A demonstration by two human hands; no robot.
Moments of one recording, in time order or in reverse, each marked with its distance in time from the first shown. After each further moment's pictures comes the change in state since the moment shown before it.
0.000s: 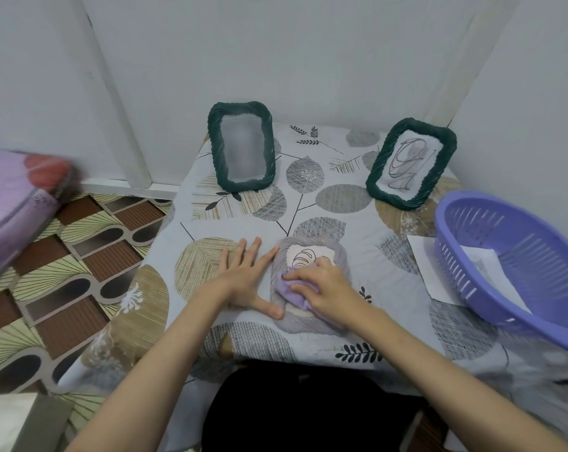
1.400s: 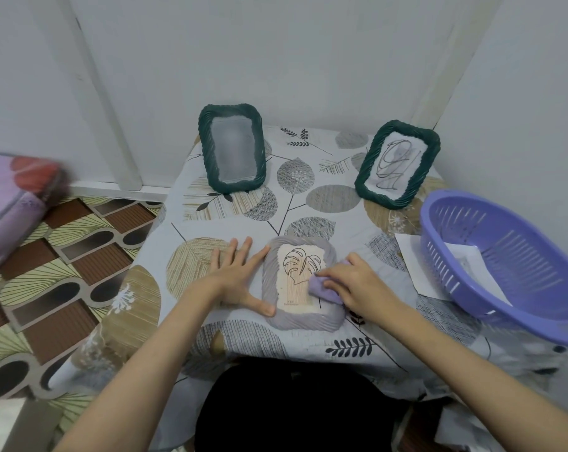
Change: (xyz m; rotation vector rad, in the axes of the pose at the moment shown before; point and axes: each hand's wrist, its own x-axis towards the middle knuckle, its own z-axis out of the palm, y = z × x) left_hand -0.005 0.001 -0.003 -0.024 -0.030 -0.003; right_hand -0.027 0.033 -0.042 -0.272 0.045 -0.063
